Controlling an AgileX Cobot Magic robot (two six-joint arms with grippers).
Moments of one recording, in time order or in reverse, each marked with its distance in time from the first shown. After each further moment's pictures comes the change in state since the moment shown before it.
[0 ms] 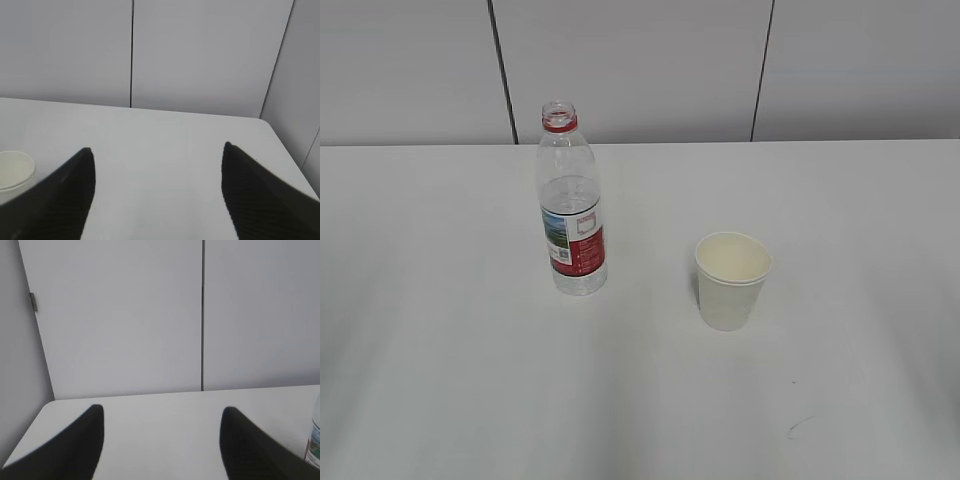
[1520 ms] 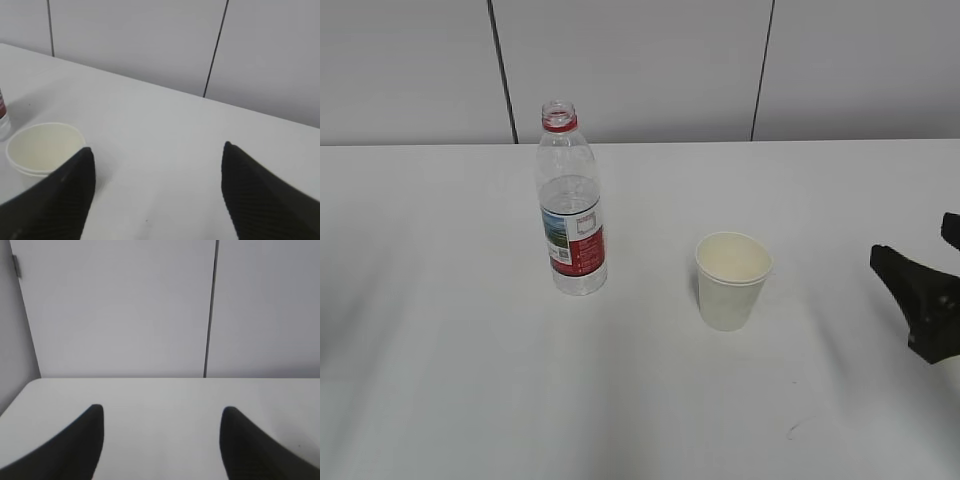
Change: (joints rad) left arm 0.000 0.467 0.000 0.006 -0.394 -0.072; right arm 0.000 0.993 -0.008 -0.399 -0.926 0.142
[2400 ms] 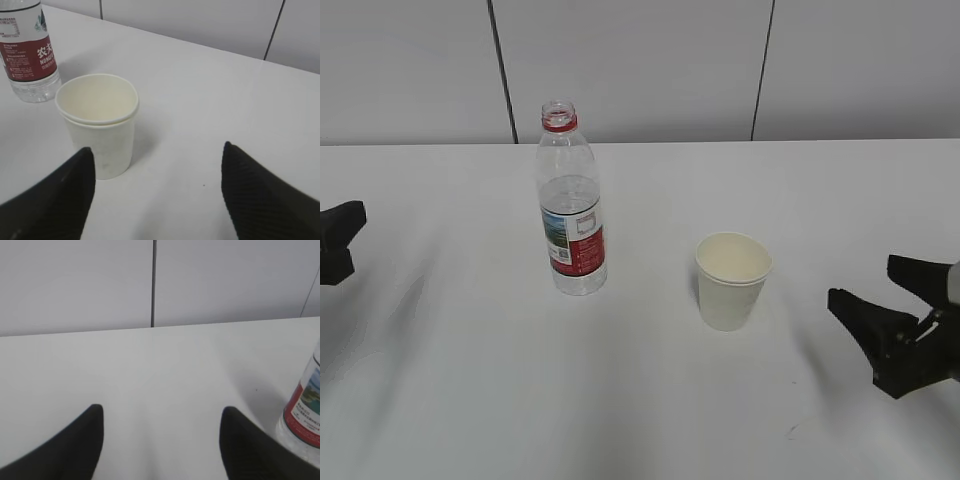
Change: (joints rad) left arm 0.000 0.516 -0.024 0.291 -0.362 -0.188; right arm 0.000 0.257 -0.005 -0.113 -0.153 0.010
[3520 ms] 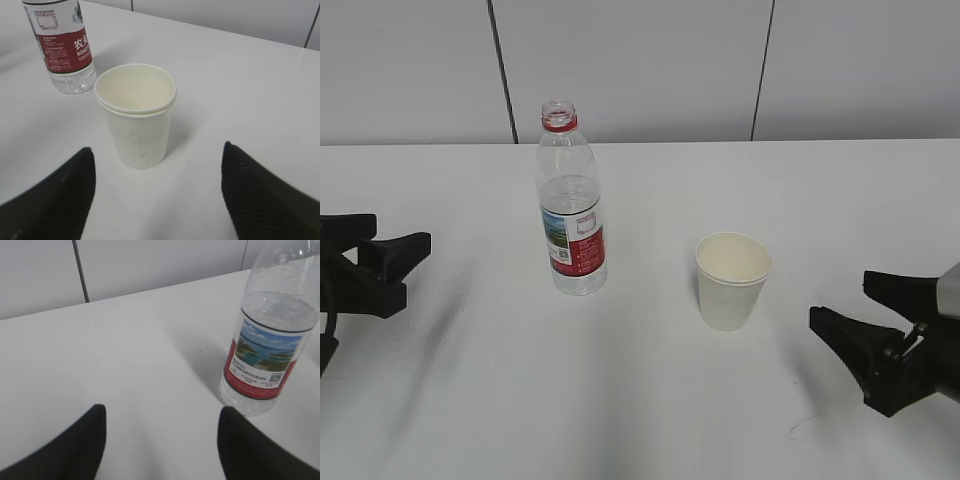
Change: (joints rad) left arm -0.081 0.095 -0.065 0.178 0.062 -0.040; right arm 0.000 0.022 -0.005 -0.111 0.005 0.075
